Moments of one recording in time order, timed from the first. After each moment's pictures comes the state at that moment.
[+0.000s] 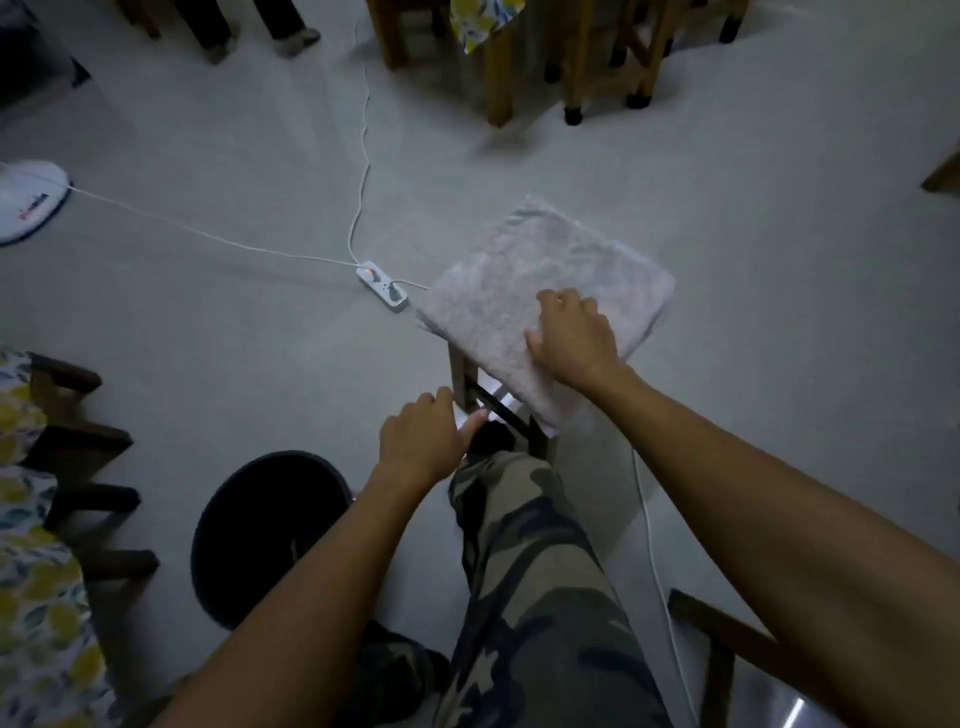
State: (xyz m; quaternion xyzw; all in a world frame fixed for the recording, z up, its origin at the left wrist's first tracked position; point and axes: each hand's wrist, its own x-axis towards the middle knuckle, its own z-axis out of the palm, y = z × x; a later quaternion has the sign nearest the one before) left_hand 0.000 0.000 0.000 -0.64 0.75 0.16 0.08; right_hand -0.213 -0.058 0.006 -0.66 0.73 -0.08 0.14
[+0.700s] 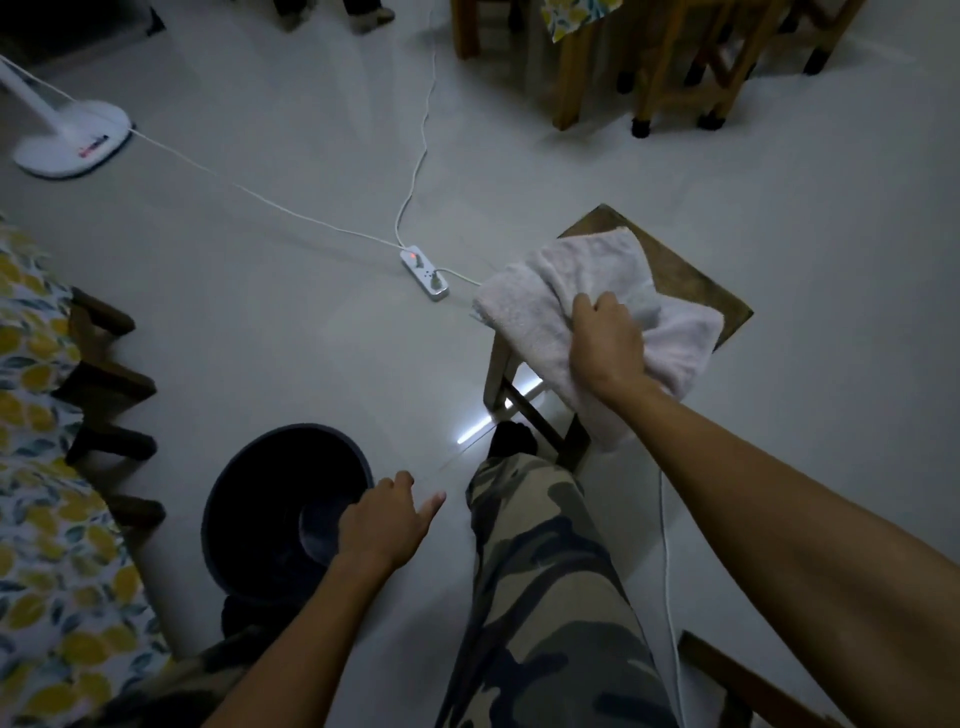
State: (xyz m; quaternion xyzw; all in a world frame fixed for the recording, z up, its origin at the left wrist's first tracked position) left_hand 0.103 0.077 -0.062 -0.72 0.63 0.24 0.13; right_hand -0.171 -0.077 -0.010 -0.67 0.74 -0.06 0.07
